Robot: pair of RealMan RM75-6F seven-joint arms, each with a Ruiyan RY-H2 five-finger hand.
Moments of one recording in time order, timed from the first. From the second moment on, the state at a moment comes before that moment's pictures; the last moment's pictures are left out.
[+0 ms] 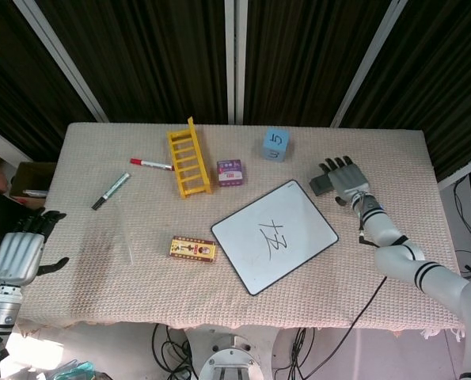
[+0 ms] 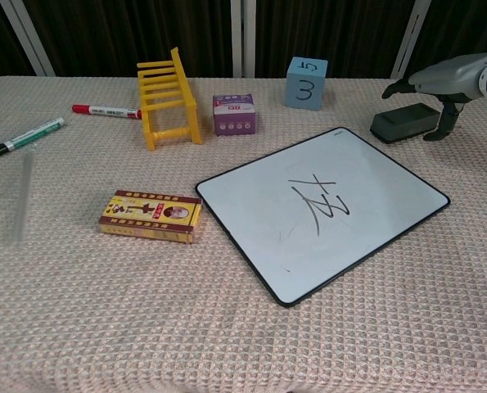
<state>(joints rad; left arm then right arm) -0.17 -1.15 -0.05 -1.56 1.49 1.42 0.10 0.91 -1.49 0.15 -0.99 -0.96 0.49 -0.37</state>
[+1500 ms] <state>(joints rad) -0.17 -1.16 -0.04 -1.55 1.47 1.40 0.08 0.87 -1.66 0.14 -0.73 -1.23 0.70 -0.09</state>
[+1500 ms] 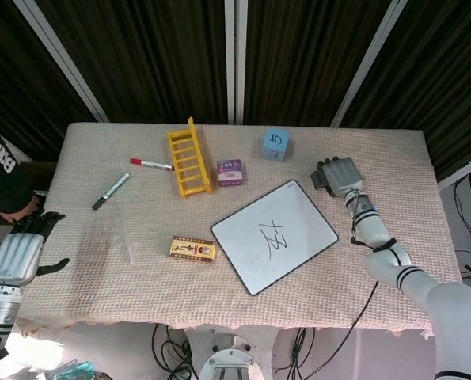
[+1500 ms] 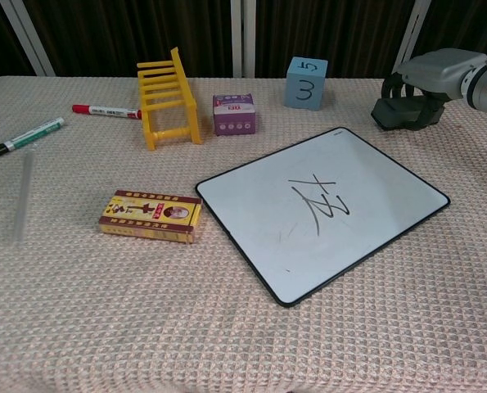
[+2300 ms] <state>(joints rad) -0.15 -1.17 -0.03 -1.53 1.47 1.42 0.05 0.75 -1.38 -0.06 -1.46 -1.64 1.02 -0.25</state>
